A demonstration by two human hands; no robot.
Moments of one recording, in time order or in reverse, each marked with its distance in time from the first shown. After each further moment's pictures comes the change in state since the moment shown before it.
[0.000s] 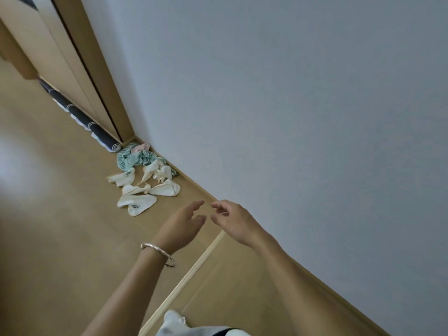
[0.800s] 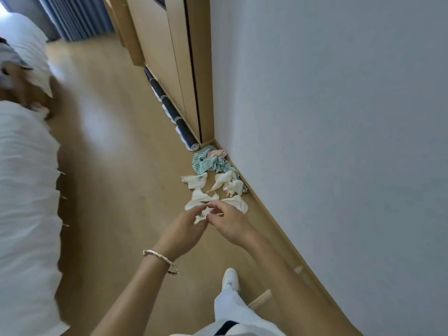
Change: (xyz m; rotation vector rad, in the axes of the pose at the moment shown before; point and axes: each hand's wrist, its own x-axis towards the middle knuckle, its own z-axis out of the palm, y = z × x) left_hand 0.118 -0.163 -0.249 -0.132 0.252 -0.236; right_hand 0.273 -0.208 0.164 -0.023 -0.321 -0.175
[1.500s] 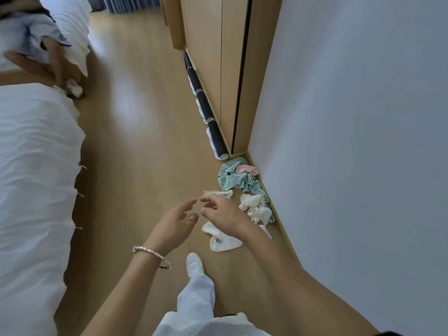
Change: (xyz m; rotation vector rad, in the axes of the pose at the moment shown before) left_hand 0.230 -0.024 -0.158 -0.129 0.153 -0.214; right_hand 0.293 -0.118 -0.019 -0.126 -0.271 -0.020
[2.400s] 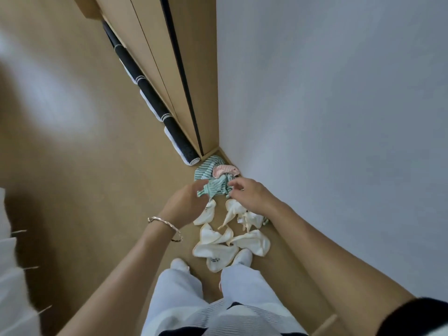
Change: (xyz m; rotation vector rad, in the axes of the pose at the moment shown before) left_hand 0.351 0.162 0.018 0.373 -0.316 0.107; right_hand 0.236 0.057 -0.248 0.012 0.152 0.319
